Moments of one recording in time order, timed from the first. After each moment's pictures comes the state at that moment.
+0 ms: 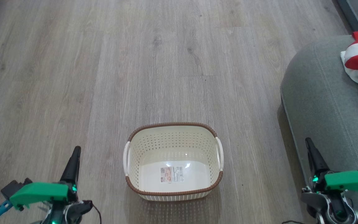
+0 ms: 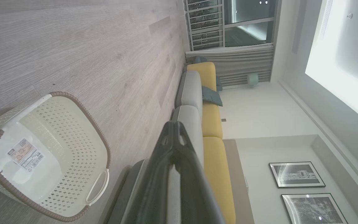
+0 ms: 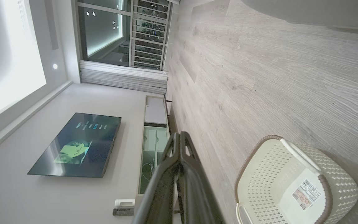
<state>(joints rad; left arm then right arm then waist) -0.06 0.05 0.07 0.31 -1.46 -0.11 0.07 -0.05 -0.05 -0.12 0.30 1.44 0.13 0.07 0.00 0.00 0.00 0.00</state>
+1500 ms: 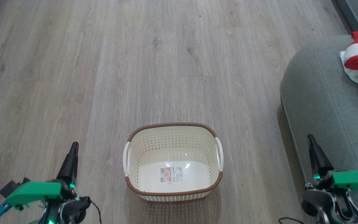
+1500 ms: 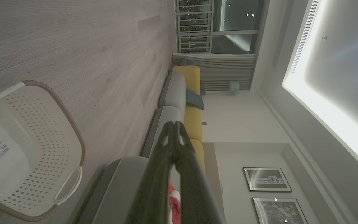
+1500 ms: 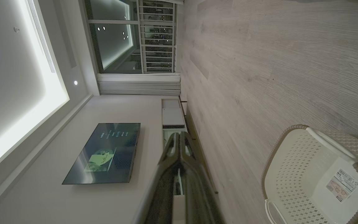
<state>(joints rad) -0.06 0.04 0.08 0.28 -1.60 -0.12 0.11 -0.05 -0.05 -0.13 0.28 1.60 0.13 0.11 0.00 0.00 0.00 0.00</state>
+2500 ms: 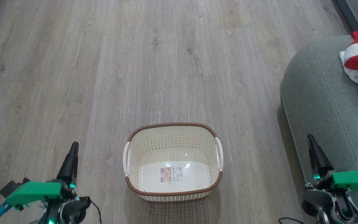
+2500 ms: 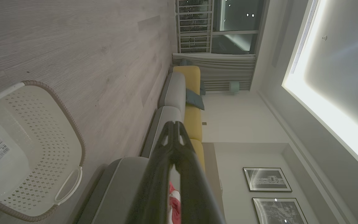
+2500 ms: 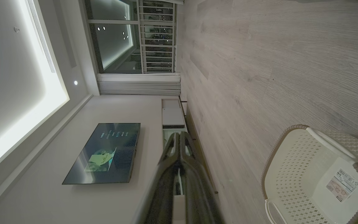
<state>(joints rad) -0.06 0.04 0.08 0.28 -1.60 -0.12 0.11 -0.05 -0.05 -0.13 0.28 1.60 0.13 0.11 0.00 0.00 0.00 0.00</state>
